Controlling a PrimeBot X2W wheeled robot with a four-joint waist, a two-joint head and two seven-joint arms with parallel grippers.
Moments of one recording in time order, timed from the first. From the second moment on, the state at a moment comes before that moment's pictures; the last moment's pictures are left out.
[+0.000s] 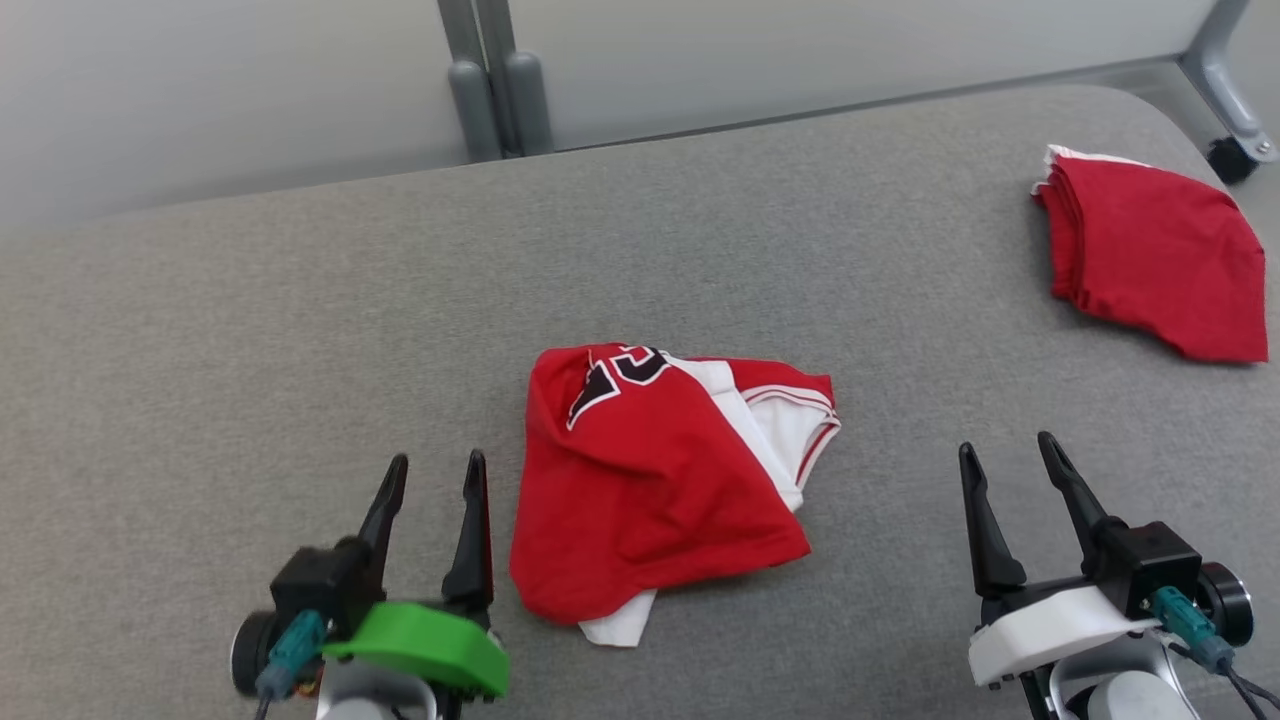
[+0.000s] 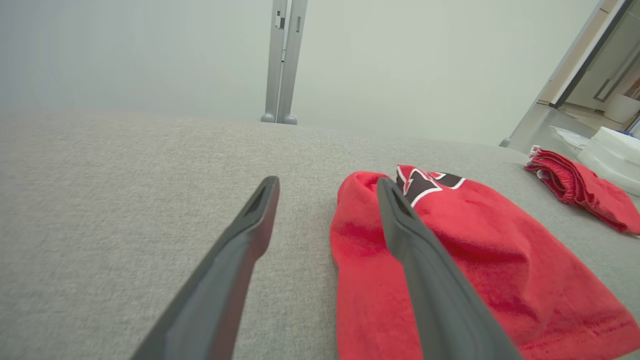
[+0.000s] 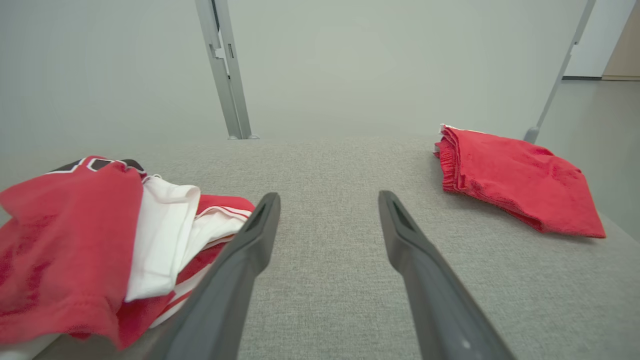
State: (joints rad) left arm -0.14 0.18 -0.43 0.21 -0.53 0.16 -0.26; right arm -0.01 -0.05 -0.01 0.15 0.06 0.13 -0.26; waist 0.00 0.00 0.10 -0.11
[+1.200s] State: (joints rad) left arm 0.17 0.05 -0.10 0.12 -0.31 -0.07 -0.26; right arm 0.07 -0.05 0.00 0.21 0.05 0.13 -0.26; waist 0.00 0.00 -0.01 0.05
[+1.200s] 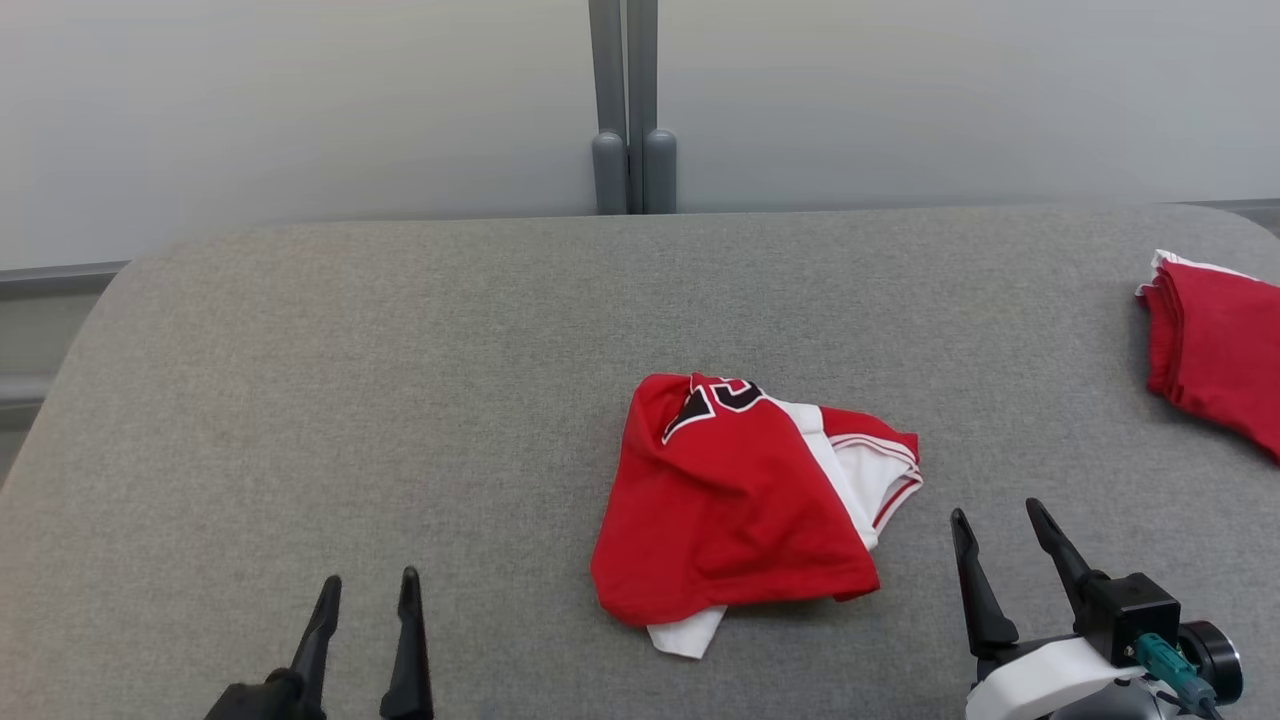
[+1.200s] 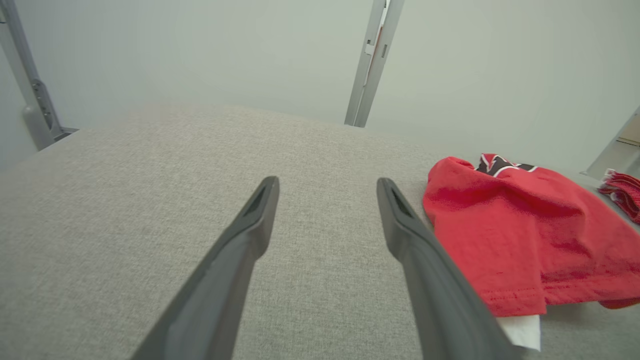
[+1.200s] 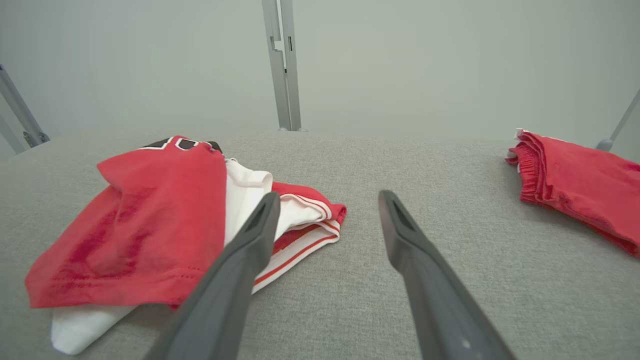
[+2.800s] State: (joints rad) left arm -0.34 0.06 -0.57 0.29 -0.44 -0.04 -0.26; right arm -0.02 -0.05 -0.03 0.21 0.14 0.13 -0.26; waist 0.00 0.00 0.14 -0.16
